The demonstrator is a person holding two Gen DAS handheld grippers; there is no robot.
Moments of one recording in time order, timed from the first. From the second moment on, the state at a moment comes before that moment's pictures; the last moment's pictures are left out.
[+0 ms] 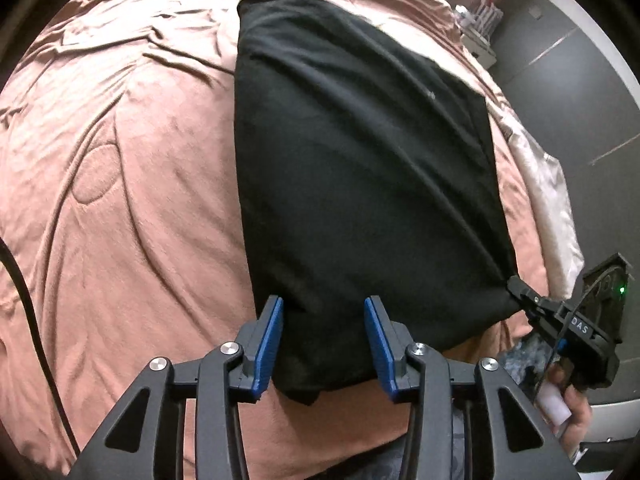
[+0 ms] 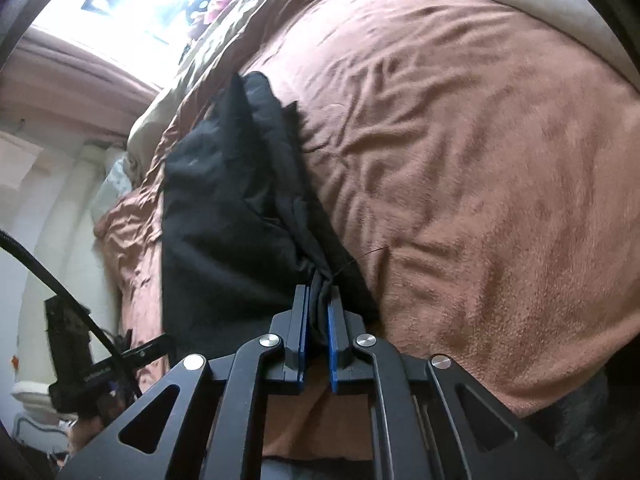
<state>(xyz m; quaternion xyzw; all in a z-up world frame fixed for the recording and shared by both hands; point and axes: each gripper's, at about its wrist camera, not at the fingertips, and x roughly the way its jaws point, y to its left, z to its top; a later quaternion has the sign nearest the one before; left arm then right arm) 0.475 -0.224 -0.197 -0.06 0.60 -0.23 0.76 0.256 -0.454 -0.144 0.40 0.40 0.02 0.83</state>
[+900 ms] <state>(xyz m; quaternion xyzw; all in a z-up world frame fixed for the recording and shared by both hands) 0.600 -0.212 -0.203 -0.12 0.57 -0.20 0.79 0.453 -0.500 -0.139 0.36 0.43 0.15 0.82</state>
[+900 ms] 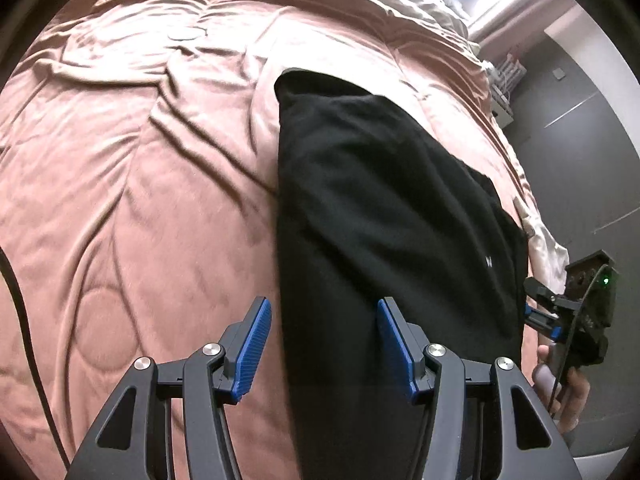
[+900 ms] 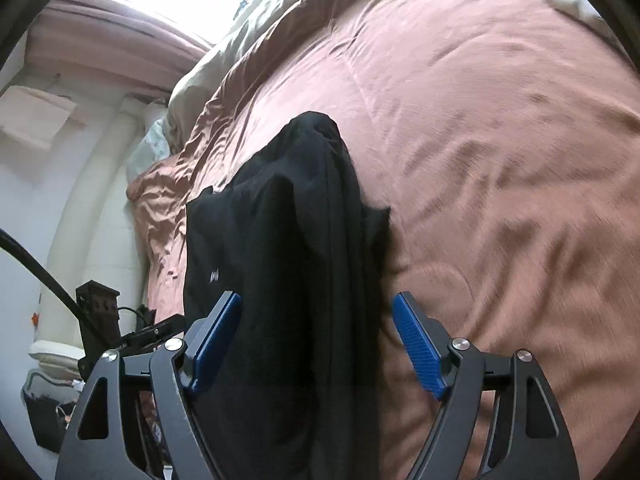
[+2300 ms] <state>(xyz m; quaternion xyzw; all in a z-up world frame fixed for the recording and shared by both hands) 0.623 -0.228 -0.208 -0.11 0.55 -0.20 0.80 0.527 -0.498 -0.174 0.37 0.43 0.23 0.79</state>
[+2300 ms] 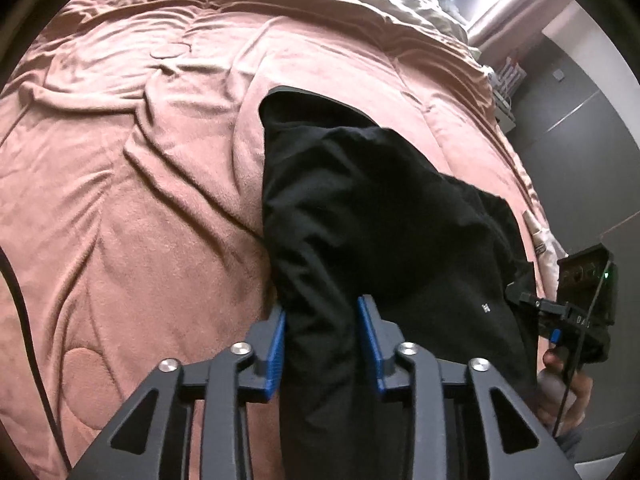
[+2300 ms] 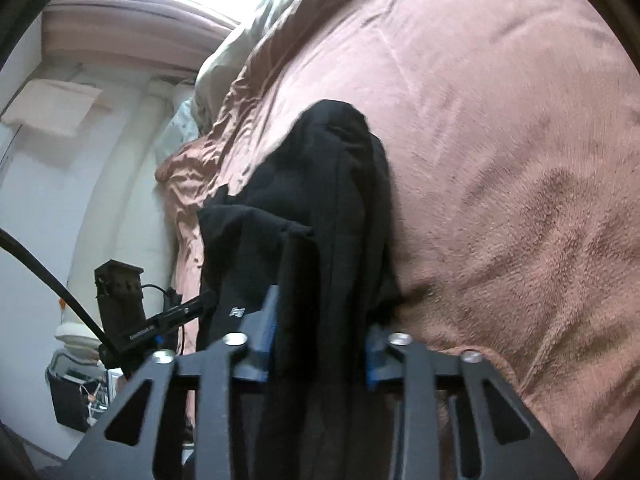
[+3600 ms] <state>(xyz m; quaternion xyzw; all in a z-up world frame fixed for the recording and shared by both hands) 0.497 0.010 0.051 -0.19 0.33 -0.14 0.92 0.398 -0.264 0.055 0.23 0.28 0.37 0.86</state>
